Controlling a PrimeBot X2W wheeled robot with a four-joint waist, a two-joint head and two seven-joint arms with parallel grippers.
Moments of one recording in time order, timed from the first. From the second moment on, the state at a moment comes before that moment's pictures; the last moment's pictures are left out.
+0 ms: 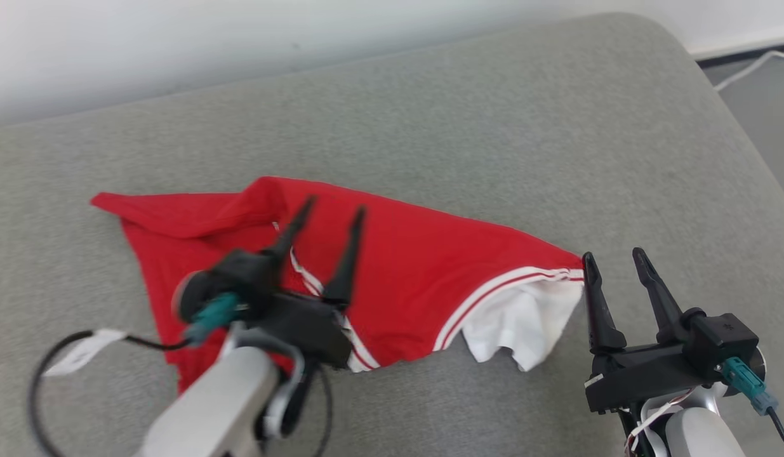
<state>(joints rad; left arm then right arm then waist) -0.69 0.20 -0.74 0.18 -0.64 0.25 -0.25 -0.21 -0.13 0.19 0.09 0.17 0.13 -0.21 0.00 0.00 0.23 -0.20</state>
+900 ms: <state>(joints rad) -0.15 0.40 -0.24 -0.08 -0.45 0.28 -0.26 -0.10 -0.16 0.20 0.02 0.15 0.13 -0.13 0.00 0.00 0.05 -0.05</state>
